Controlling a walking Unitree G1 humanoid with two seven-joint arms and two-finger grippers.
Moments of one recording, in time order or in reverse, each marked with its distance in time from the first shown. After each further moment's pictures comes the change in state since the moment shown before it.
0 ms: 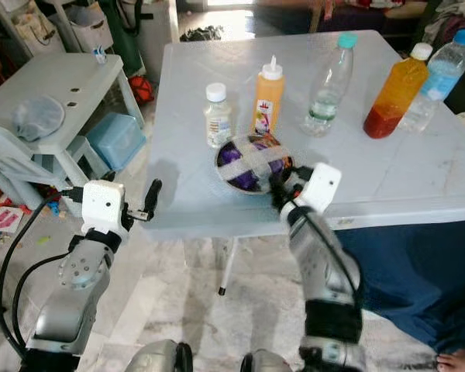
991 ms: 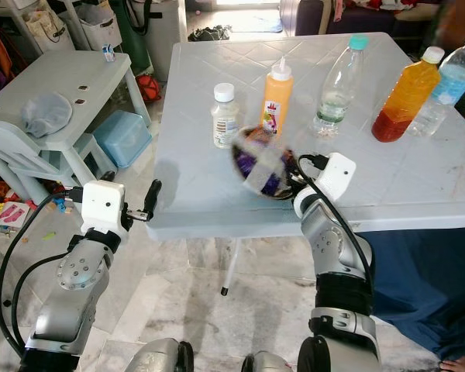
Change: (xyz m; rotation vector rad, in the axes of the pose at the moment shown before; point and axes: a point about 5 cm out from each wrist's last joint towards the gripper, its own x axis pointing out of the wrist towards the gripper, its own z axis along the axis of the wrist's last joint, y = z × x) left arm 0.000 0.000 0.000 0.007 0.000 -0.002; right arm 0.017 -0.019 0.017 0.055 0.031 -0.096
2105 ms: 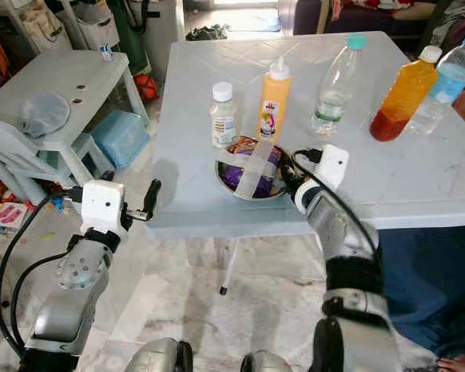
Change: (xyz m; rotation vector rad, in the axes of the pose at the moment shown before) left arm 0.000 0.001 0.001 0.009 -0.002 0.002; right arm 0.014 0.003 0.009 -0.111 0.093 0.144
